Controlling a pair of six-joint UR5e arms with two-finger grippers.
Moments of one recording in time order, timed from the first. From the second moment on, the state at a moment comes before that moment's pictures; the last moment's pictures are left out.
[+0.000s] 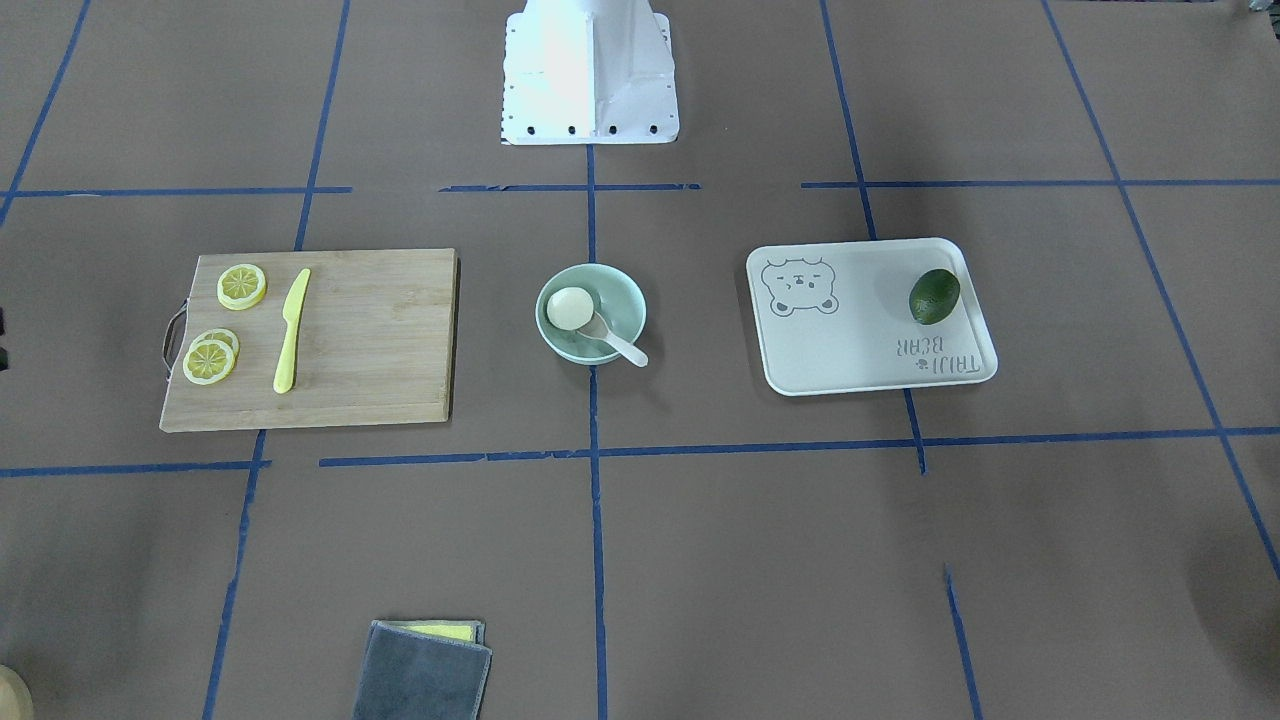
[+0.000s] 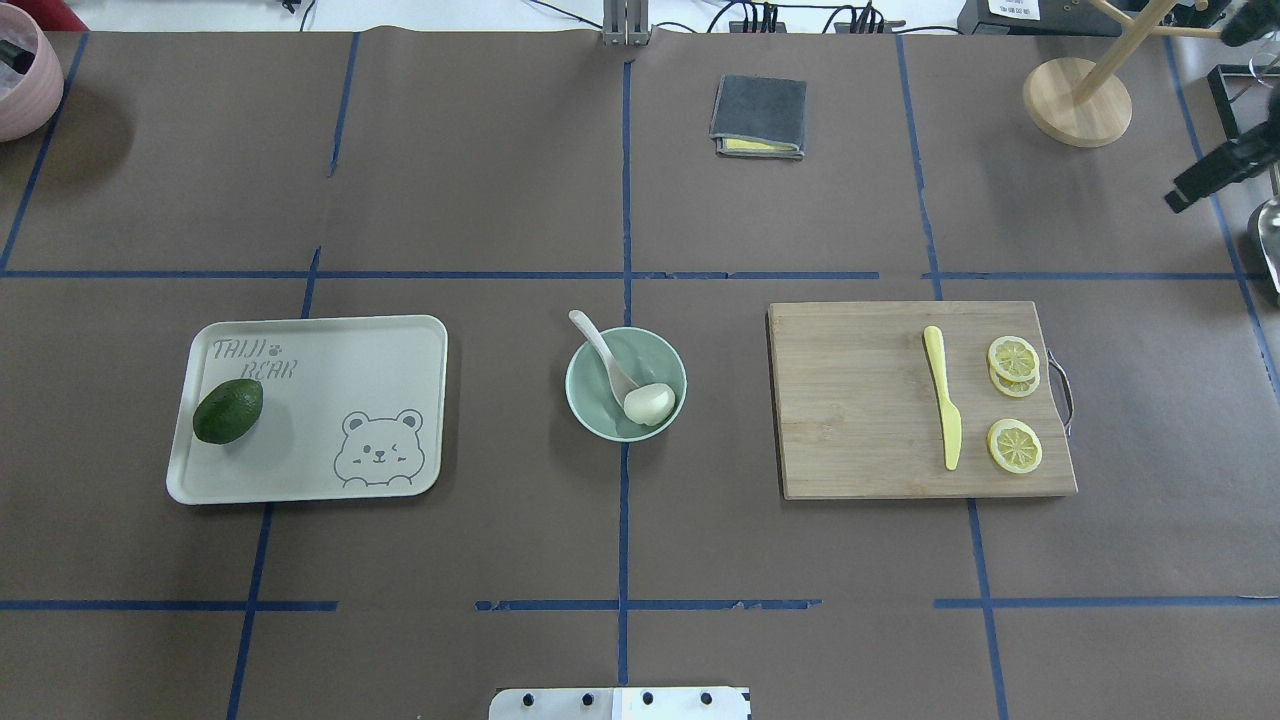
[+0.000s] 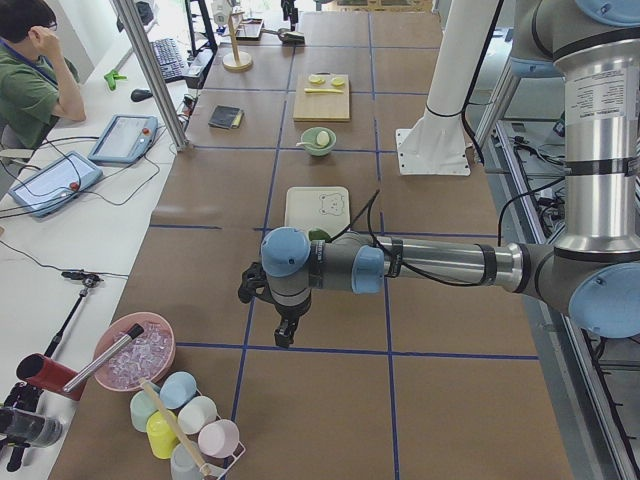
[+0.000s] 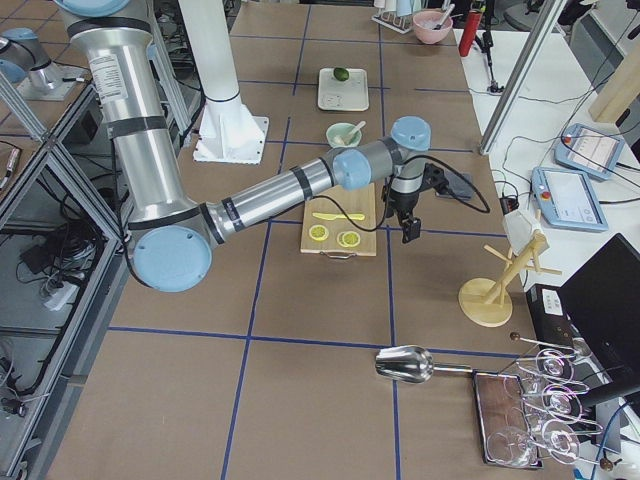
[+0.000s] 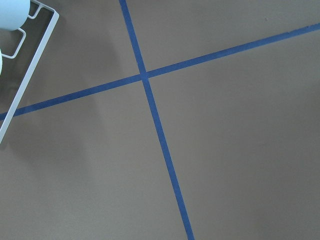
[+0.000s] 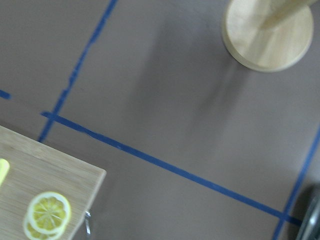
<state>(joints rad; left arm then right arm) -1.55 -1.44 -1.75 -1.58 -2.38 0.23 1.33 -1.41 1.77 -1.63 2.24 0.01</state>
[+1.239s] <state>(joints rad) -1.55 -1.43 -1.77 -1.58 -2.38 0.23 1.50 -1.69 1.77 -1.62 2.25 -0.01</state>
